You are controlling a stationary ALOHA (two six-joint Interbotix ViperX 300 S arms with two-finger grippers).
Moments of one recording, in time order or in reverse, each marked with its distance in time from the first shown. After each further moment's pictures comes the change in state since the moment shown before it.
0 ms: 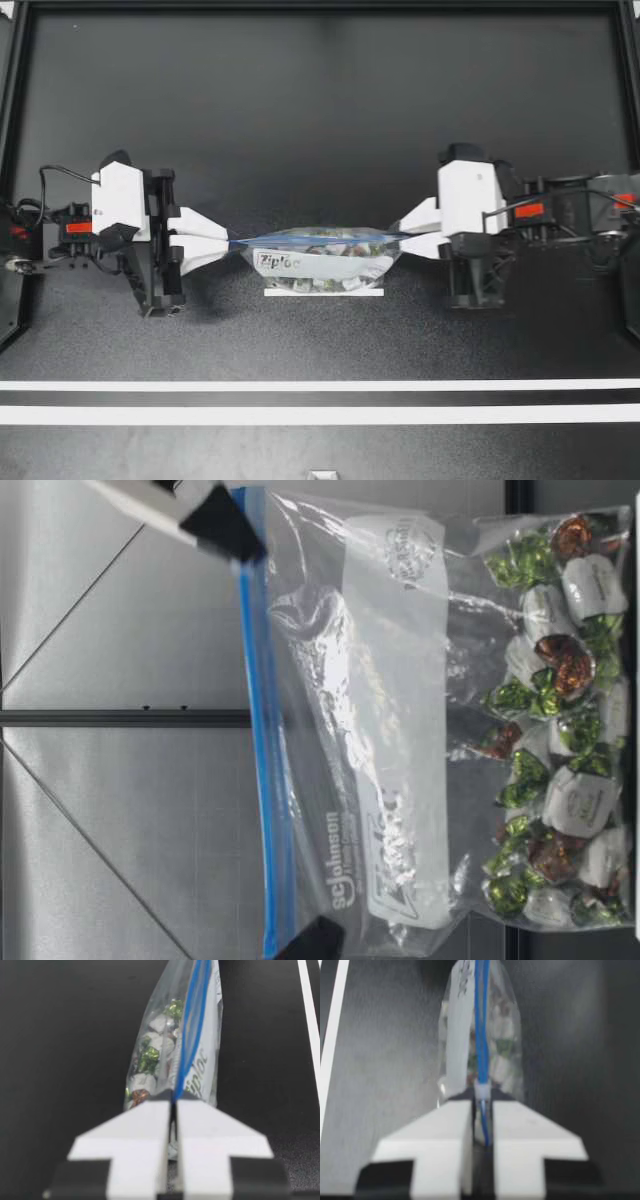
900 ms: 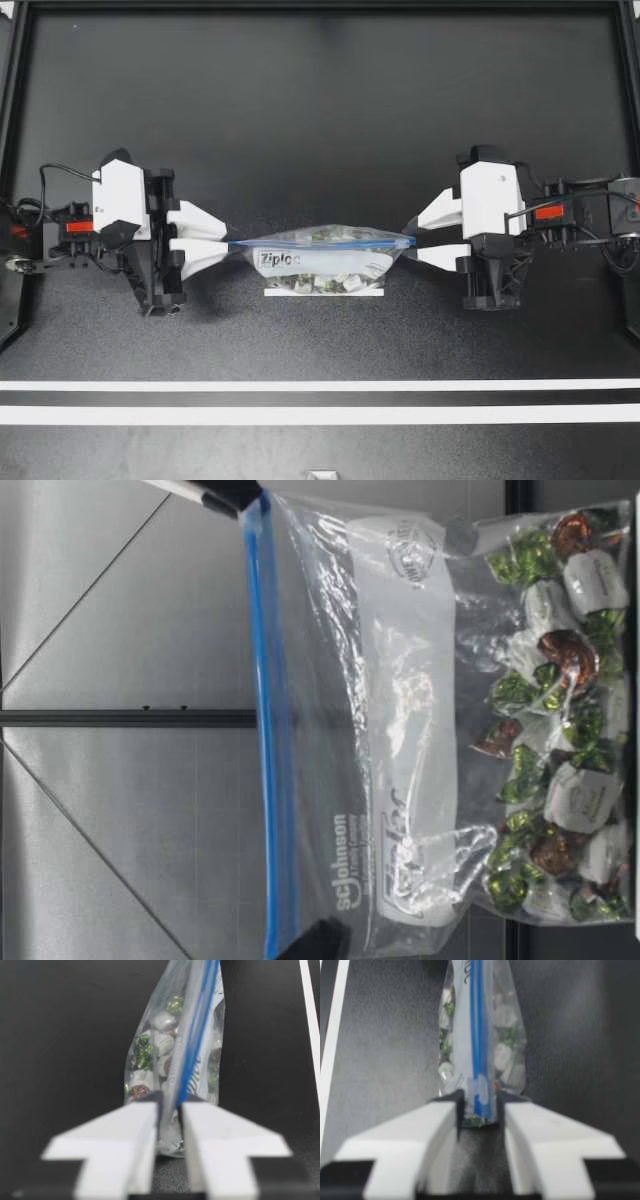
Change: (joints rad) left arm 0.003 -0.002 -0.003 -0.006 0.000 -0.008; right arm 0.000 -0.040 0.049 0.000 -0.035 0.008
